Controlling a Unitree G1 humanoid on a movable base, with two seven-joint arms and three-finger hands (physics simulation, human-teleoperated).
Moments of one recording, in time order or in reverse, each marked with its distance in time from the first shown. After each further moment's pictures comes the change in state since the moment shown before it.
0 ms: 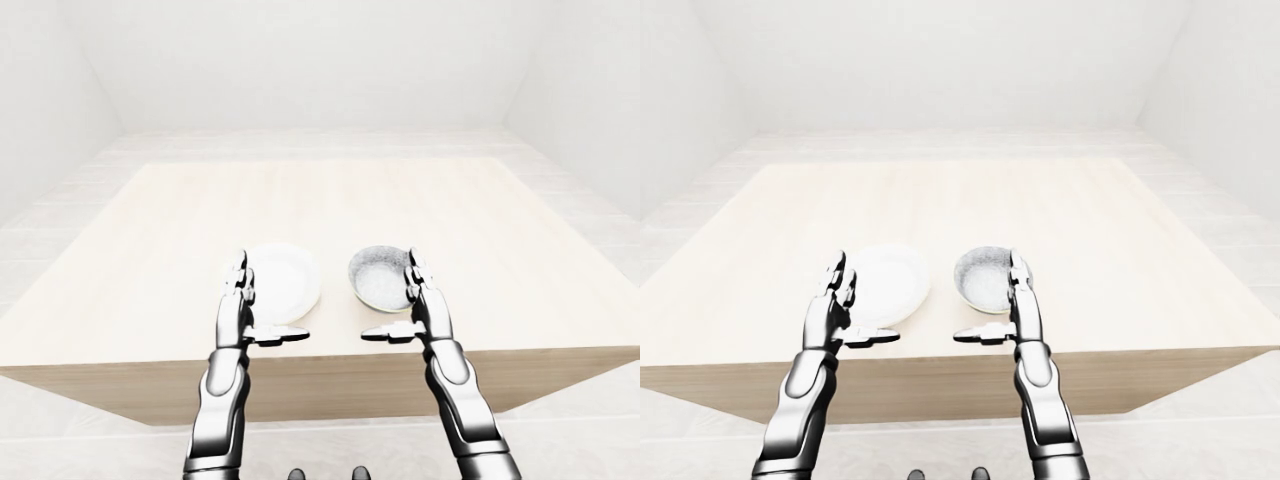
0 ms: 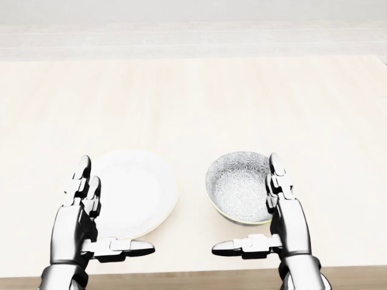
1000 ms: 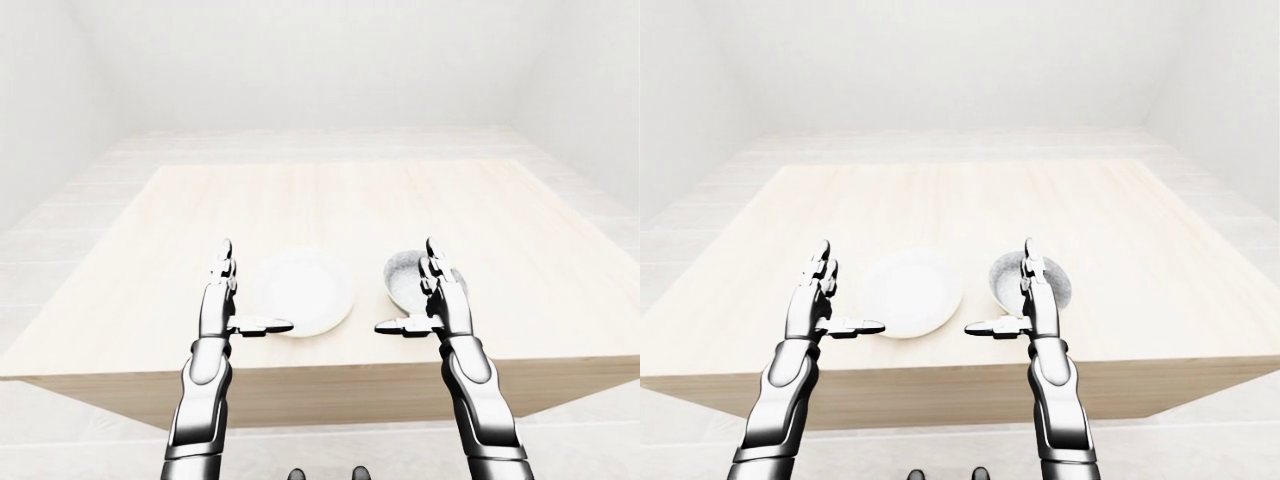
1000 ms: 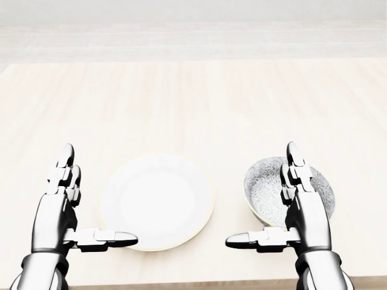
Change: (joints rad) left arm -0.062 0.094 0.044 0.014 0.067 0.016 0.002; right arm 0.015 0.019 -0.103 -0.143 -0.006 0.077 0.078
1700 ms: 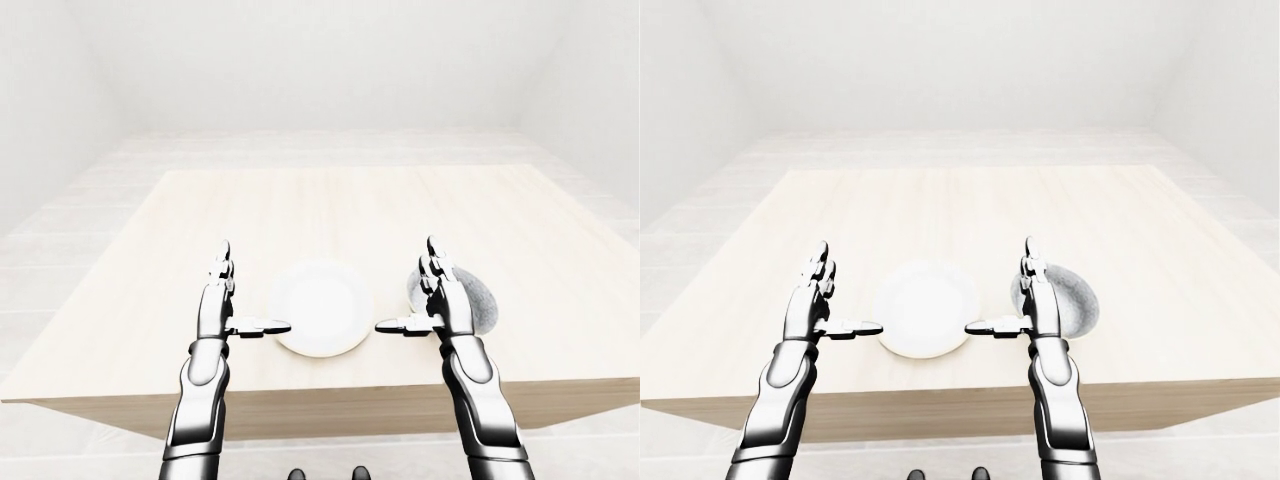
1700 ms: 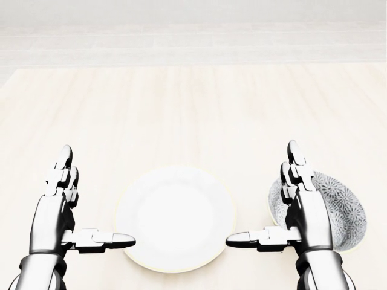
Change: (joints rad) left arm 0.000 0.008 0.010 0.025 0.015 -0.025 -0.003; right arm 0.001 0.004 -0.005 -0.012 0.010 0.000 0.007
